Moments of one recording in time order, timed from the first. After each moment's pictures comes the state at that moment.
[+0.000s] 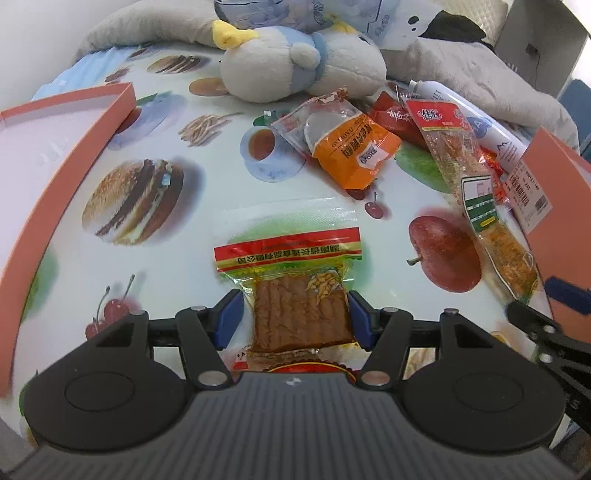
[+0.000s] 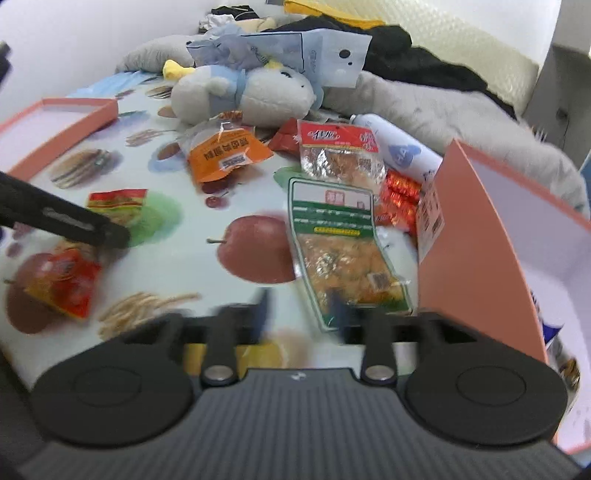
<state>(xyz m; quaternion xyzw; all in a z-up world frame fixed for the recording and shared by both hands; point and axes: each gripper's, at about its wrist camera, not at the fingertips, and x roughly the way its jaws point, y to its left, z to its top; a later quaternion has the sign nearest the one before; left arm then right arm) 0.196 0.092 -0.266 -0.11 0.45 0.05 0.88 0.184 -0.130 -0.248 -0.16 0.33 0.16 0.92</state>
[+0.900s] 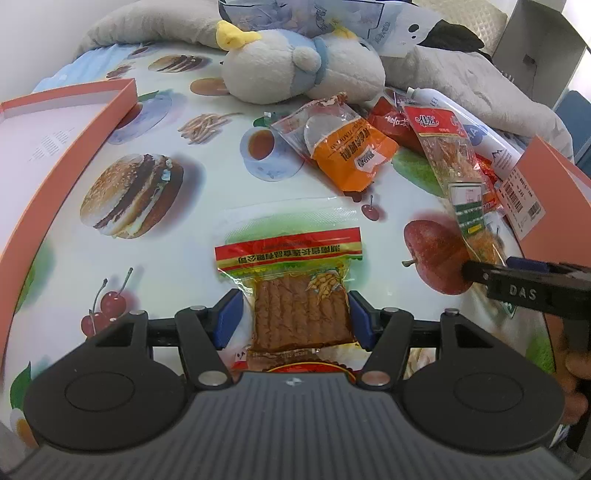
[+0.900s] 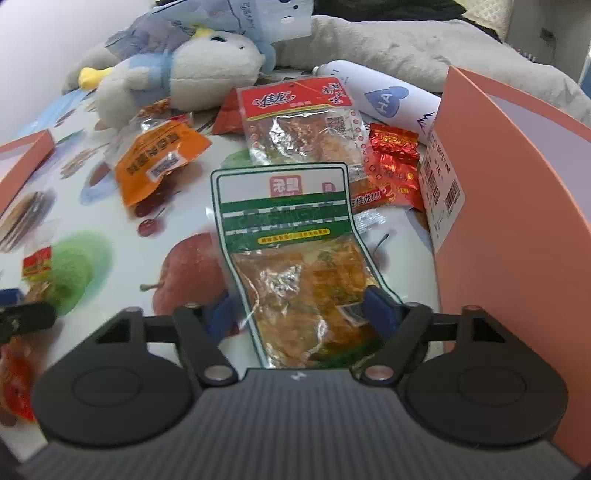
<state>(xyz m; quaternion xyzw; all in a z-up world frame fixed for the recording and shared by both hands) 0.191 0.095 -0.267 -0.12 0.44 0.05 0.89 0.260 -0.146 -0.274 -0.06 0.42 0.13 0.90</state>
